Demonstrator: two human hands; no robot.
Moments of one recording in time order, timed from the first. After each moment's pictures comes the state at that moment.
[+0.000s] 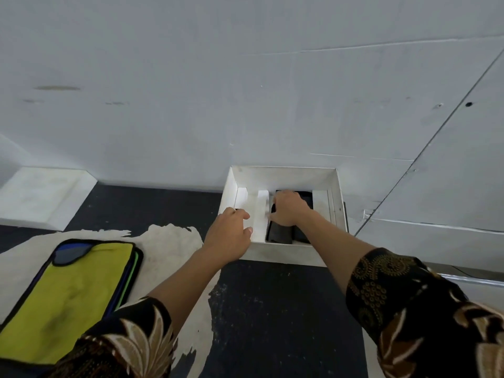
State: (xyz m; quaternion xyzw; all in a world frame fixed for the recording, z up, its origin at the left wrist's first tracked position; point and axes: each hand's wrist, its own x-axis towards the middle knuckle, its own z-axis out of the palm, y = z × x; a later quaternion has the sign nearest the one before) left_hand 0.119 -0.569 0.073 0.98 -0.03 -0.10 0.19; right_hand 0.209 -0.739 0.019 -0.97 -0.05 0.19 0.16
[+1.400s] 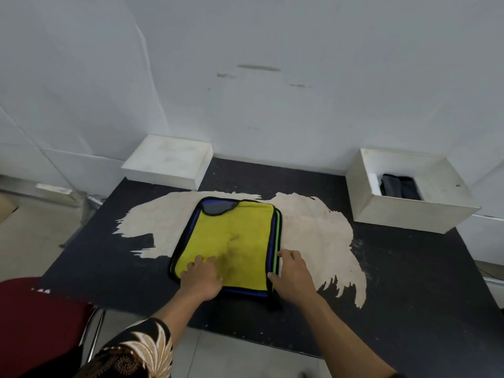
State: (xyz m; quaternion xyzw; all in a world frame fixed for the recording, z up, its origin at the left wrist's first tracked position) left_hand -0.083 -0.074 -0.010 0.96 0.08 -0.26 0.12; right_hand -0.091 -0.304 -0.006 -0.95 0.02 0.14 0.29
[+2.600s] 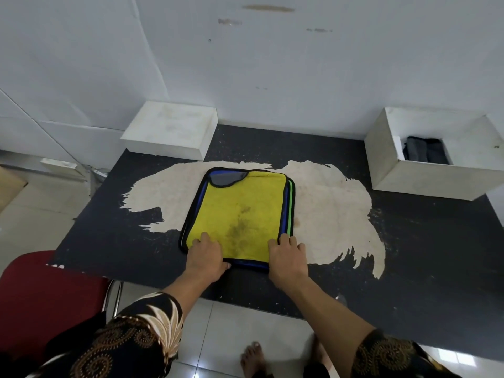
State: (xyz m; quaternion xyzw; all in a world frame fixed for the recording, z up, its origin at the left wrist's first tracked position) left_hand -0.086 -0.053 -0.038 0.98 0.01 -0.22 -0.03; right_hand -0.100 -0.249 -0.035 -0.98 -0.07 0.17 0.01
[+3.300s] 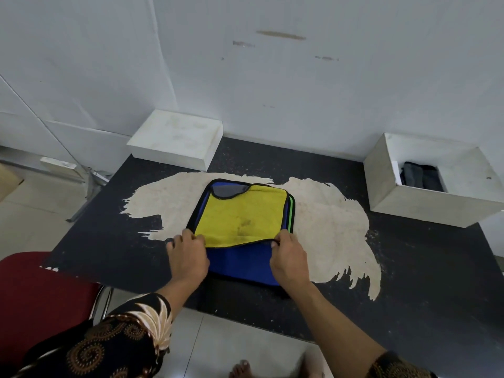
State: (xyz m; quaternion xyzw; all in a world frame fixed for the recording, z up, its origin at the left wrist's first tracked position) left_hand -0.078 -0.031 -0.025 0.99 0.11 -0.05 0.03; right_hand -0.077 -0.252 -0.010 -0.95 0.04 0.03 0.30
